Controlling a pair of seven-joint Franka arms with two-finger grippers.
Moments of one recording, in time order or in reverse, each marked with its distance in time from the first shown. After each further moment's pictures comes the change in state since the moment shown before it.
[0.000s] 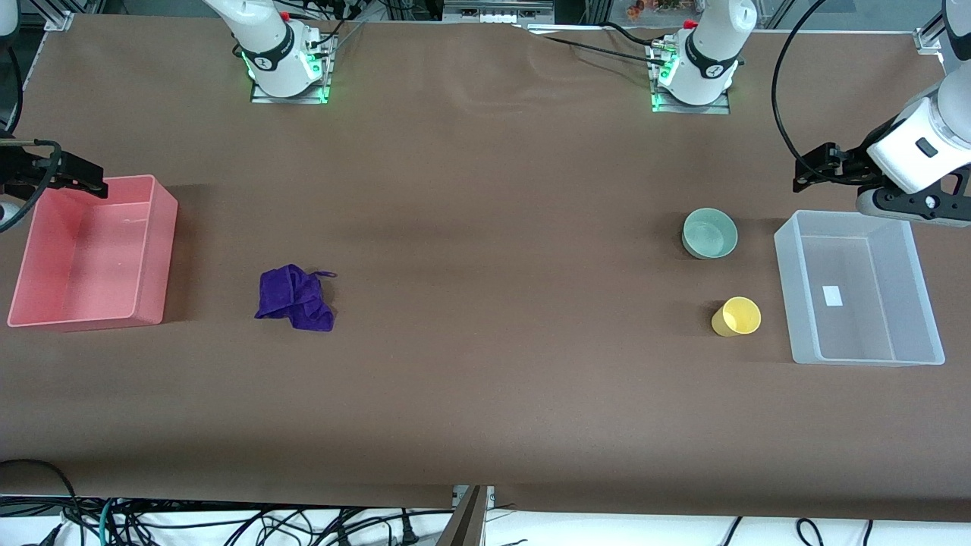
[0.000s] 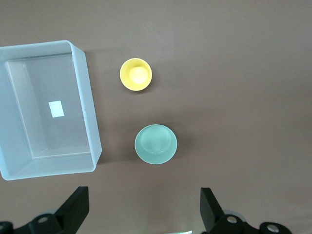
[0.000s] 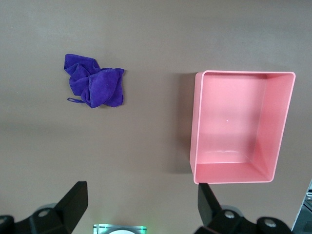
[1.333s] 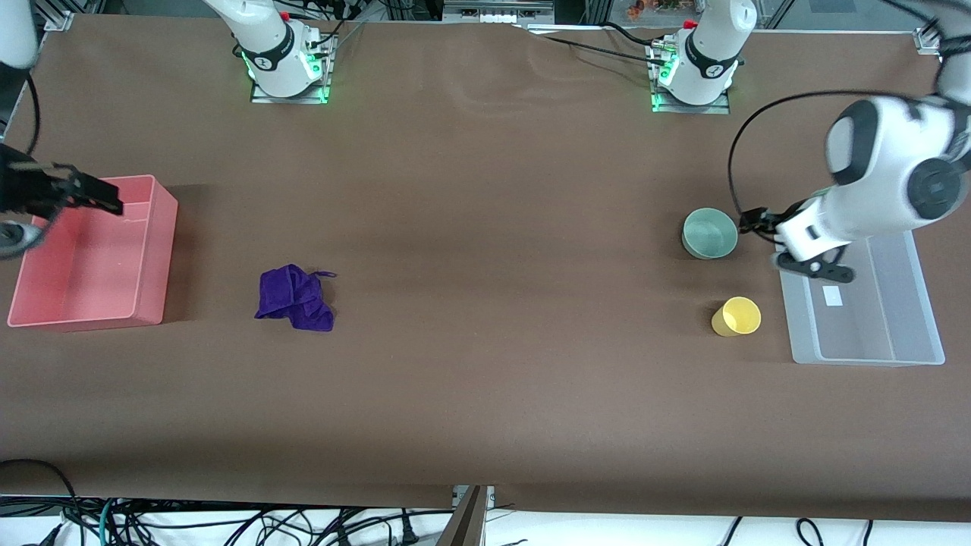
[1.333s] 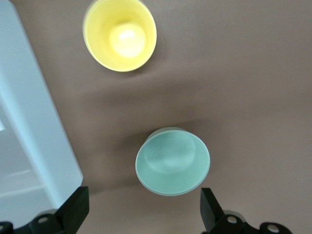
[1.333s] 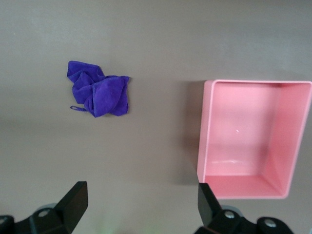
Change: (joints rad) left arm 0.037 0.150 0.017 -0.472 0.000 0.504 0.160; right arm 0.001 0.045 0.005 -0.084 0.031 0.130 0.000
